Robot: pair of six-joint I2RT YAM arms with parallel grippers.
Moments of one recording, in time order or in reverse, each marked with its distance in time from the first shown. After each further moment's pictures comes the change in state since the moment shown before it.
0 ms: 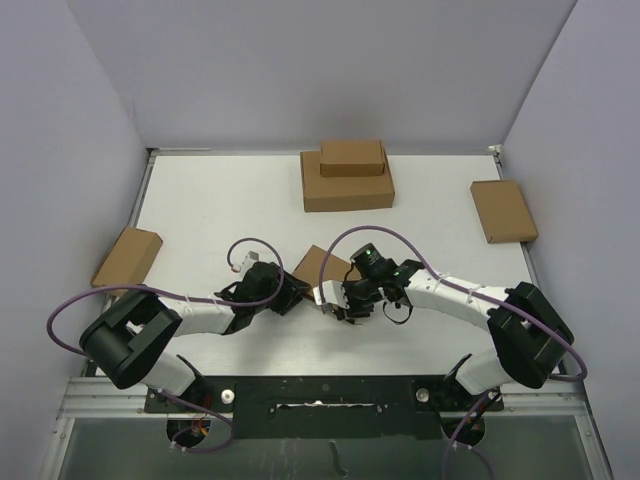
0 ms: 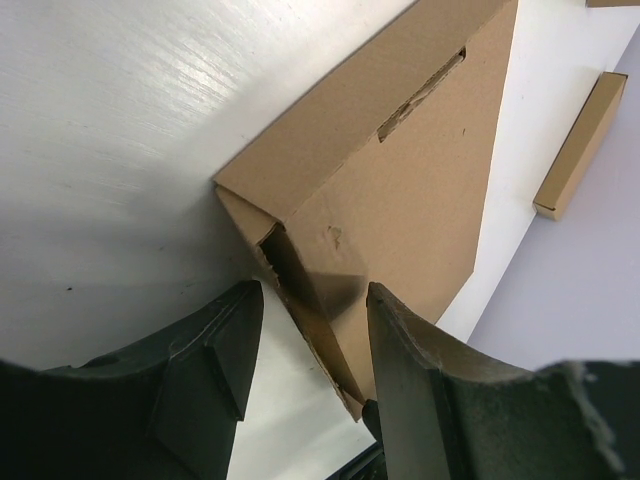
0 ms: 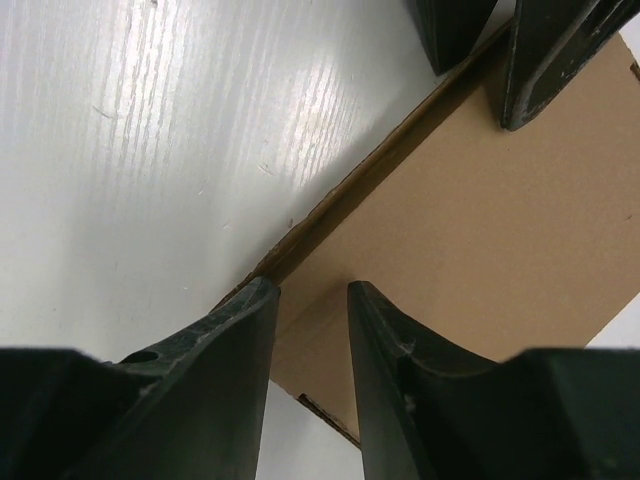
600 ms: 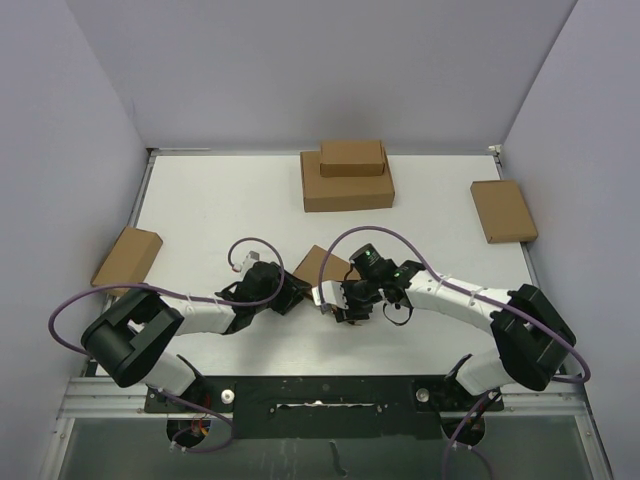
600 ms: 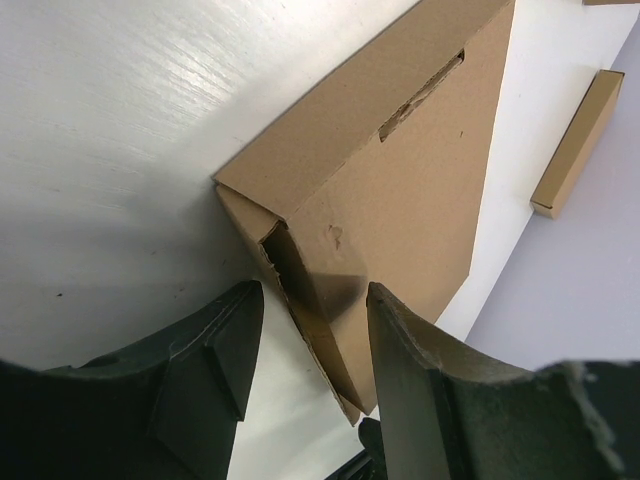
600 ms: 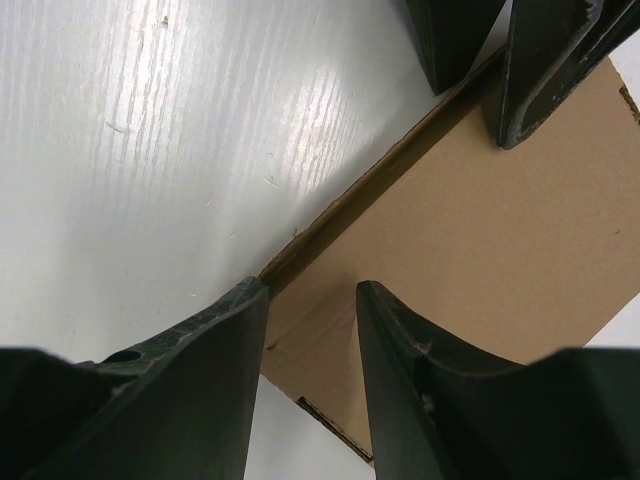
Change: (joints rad) left arm 0.000 0.010 0.001 0.013 0.004 0.000; right arm 0.018 -0.016 0.003 0.000 0.001 0.023
